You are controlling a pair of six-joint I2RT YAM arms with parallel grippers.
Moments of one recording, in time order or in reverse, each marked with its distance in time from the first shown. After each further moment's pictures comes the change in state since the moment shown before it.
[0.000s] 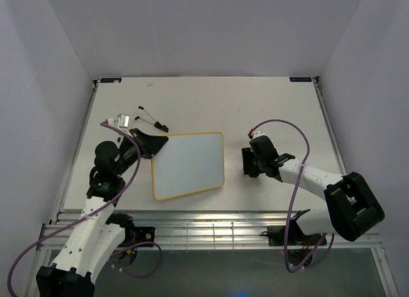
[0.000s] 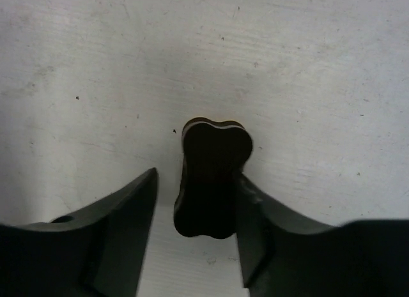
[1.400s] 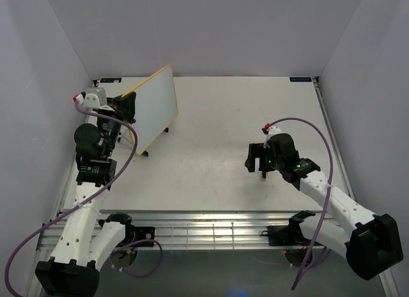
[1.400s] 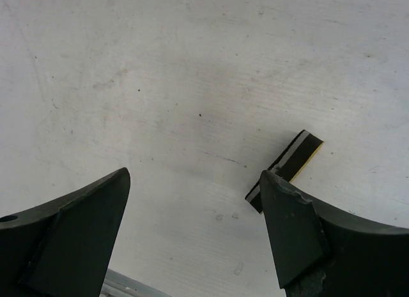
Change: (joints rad) left arm 0.071 0.136 0.329 0.173 -0.333 0.468; right arm -0.099 -0.309 0.005 -0.137 -0.192 -0.033
